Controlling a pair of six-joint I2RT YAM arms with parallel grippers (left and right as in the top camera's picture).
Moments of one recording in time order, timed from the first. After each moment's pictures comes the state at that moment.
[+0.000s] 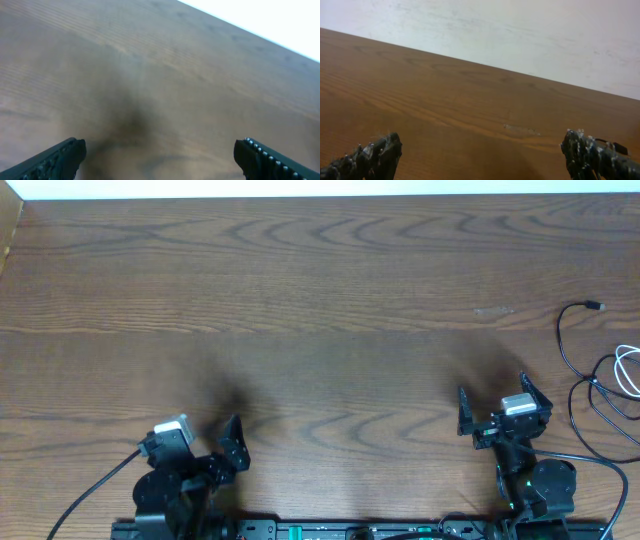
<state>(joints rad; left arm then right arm) 0.02 0.01 0.40 -0.85 0.08 -0.35 0.11 0.01 0.01 -0.07 -0.07 -0.14</state>
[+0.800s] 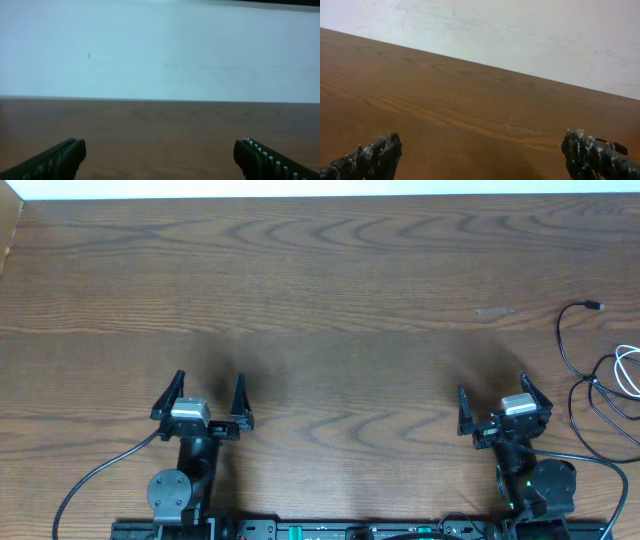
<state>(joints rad) -0.02 0.01 0.03 0.08 0.09 -0.05 0.11 0.01 0.01 -0.07 -0.07 -0.14</state>
